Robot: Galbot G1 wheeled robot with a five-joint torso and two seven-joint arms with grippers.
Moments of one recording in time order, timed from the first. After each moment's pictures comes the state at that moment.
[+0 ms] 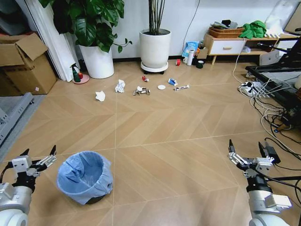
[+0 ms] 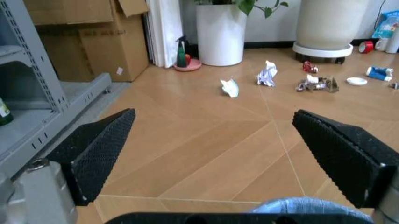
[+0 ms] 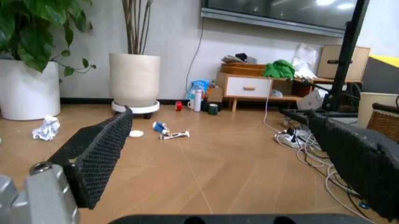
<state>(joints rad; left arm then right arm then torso) 1.65 -1.16 -0.99 -2.03 -0.51 0.08 0.02 -1.72 1.39 0.81 2.12 0.23 0.25 0.03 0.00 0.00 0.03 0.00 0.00</state>
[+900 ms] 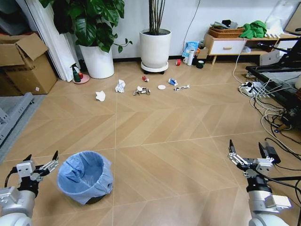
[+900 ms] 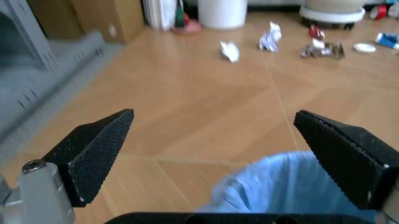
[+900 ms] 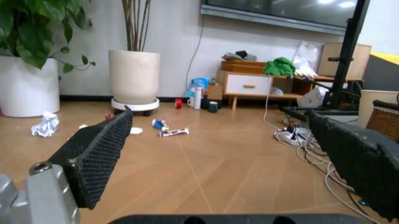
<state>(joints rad) 1.63 -1.15 -0.94 -1.97 -0.53 0.17 0.00 -1.71 1.37 0.81 2.09 0.25 0.27 0.03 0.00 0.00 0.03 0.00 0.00</state>
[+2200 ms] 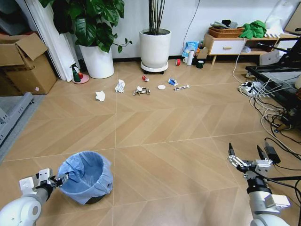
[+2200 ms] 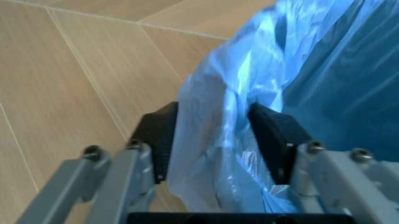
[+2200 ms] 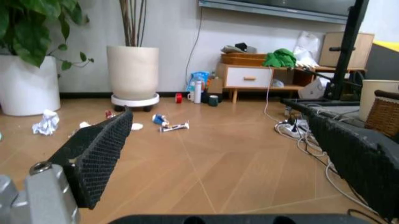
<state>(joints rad) 1.51 -1.09 -0.86 -1.85 -0.71 0.65 -0.12 -1.72 1.32 0.84 2.09 0.33 0.23 0.03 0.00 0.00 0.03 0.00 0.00</state>
